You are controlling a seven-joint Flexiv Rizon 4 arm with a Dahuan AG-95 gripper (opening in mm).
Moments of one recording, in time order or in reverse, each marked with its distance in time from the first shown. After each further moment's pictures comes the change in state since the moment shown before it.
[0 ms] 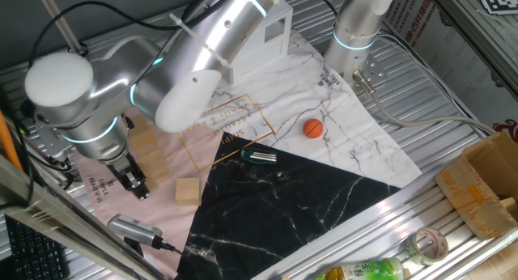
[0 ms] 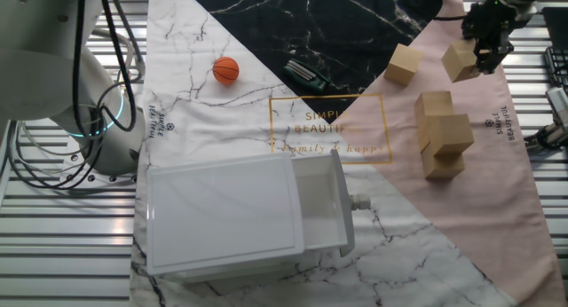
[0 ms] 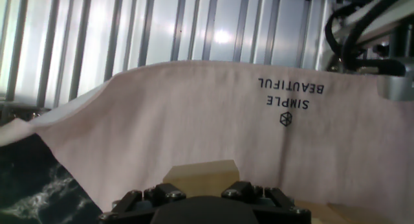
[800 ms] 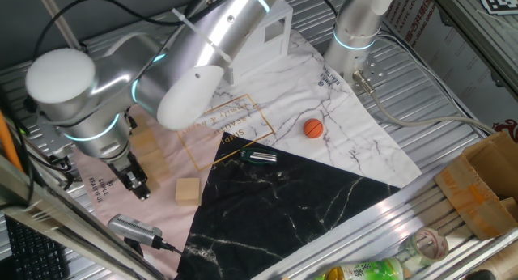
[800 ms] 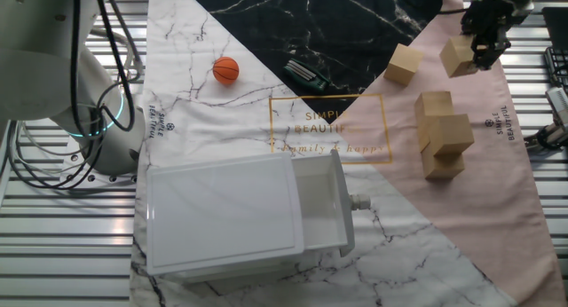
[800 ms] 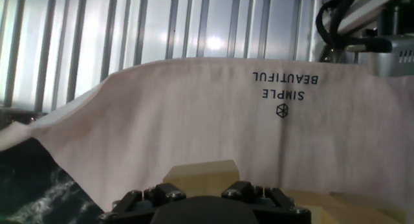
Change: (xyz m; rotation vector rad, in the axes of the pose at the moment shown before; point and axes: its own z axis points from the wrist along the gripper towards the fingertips) arm 0.002 0.010 -0.009 -0.016 0.031 0.069
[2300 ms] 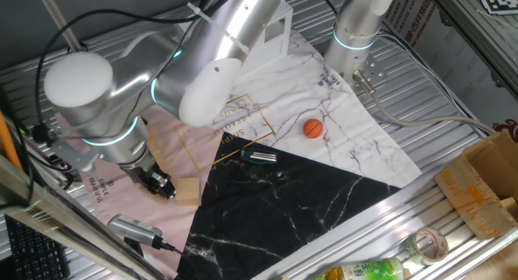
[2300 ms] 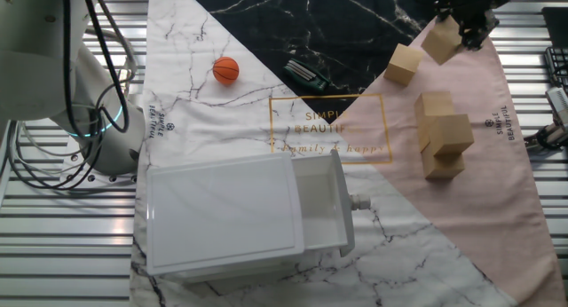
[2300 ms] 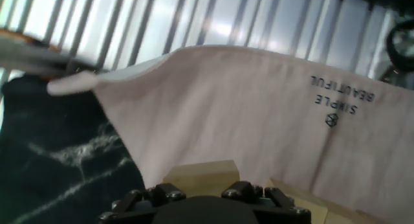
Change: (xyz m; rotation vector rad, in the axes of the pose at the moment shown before) arm 0.028 0.038 0.000 -0.031 0.027 -0.526
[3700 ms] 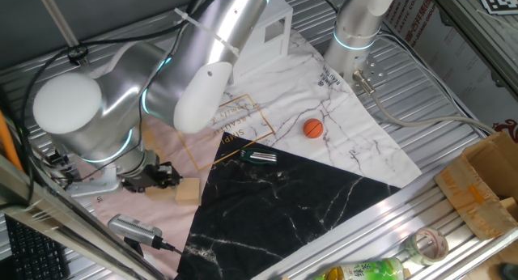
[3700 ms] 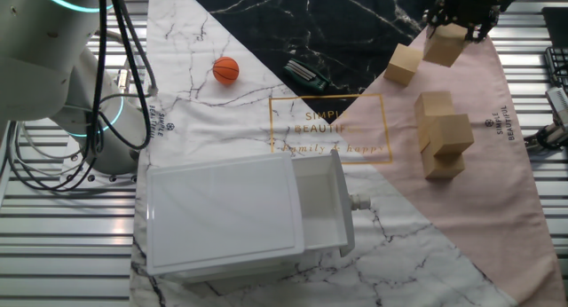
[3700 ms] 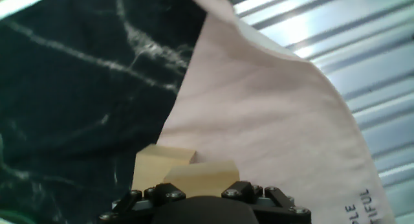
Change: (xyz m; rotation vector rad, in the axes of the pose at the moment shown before) arm 0.011 0.000 0.006 -0.019 0.088 -0.659
